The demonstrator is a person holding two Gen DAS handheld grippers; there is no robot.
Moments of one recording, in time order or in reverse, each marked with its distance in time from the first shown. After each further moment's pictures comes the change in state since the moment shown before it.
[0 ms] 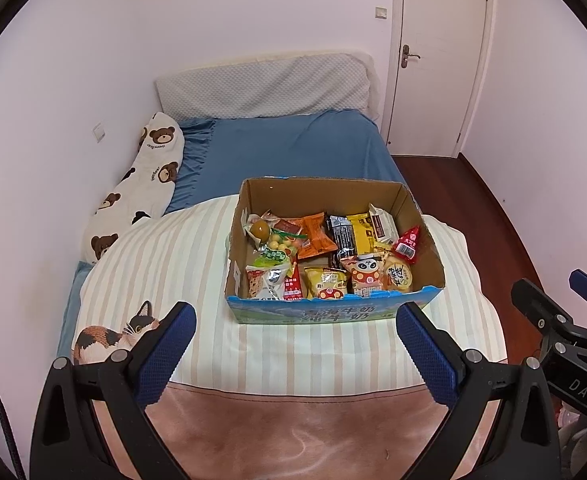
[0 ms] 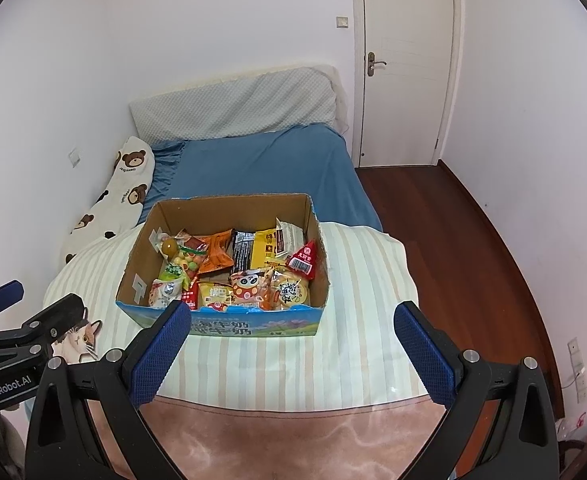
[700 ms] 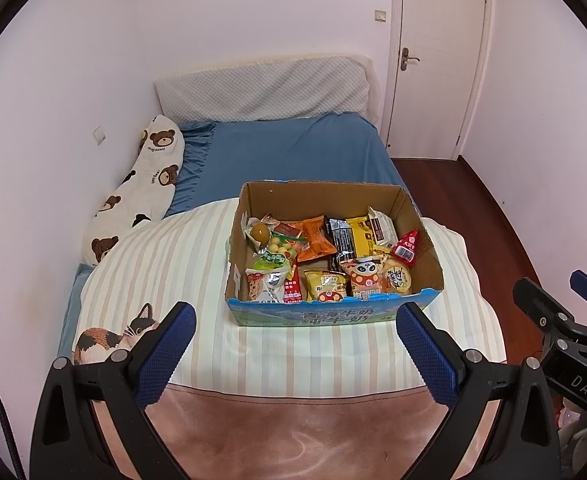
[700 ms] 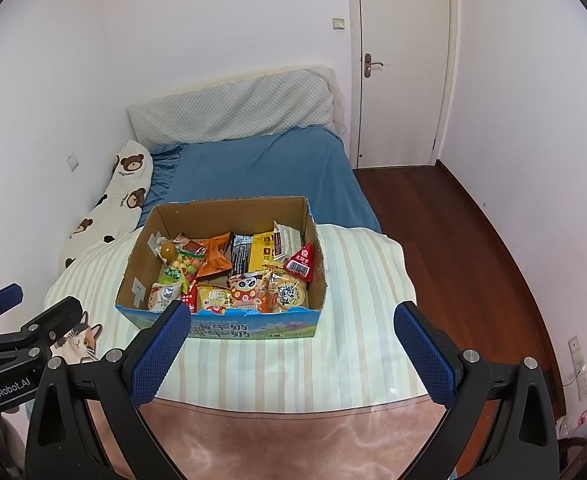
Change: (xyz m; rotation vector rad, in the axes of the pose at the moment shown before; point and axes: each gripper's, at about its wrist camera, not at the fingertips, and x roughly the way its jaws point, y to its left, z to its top) left arm -0.003 -0.001 0.003 0.002 -0.009 -0.002; right arm -0.004 -0.001 0.001 0.004 -0.009 -0.005
